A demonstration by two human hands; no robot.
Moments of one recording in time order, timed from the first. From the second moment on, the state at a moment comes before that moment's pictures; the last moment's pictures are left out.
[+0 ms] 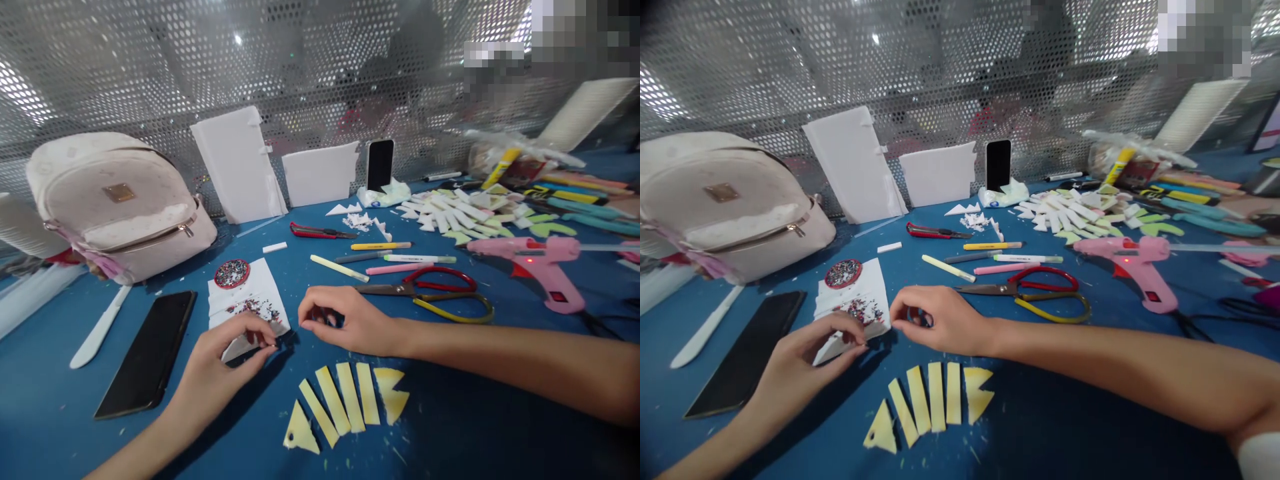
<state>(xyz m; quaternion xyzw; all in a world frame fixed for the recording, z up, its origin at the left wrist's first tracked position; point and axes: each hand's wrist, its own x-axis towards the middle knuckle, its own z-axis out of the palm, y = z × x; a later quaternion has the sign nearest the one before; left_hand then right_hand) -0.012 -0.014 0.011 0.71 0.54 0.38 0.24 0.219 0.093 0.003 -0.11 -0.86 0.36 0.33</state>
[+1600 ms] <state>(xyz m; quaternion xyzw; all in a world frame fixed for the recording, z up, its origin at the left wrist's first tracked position) 0.000 -0.021 0.006 0.69 0.54 0.41 0.26 0.222 0.092 0.001 -0.04 -0.85 0.34 0.41</state>
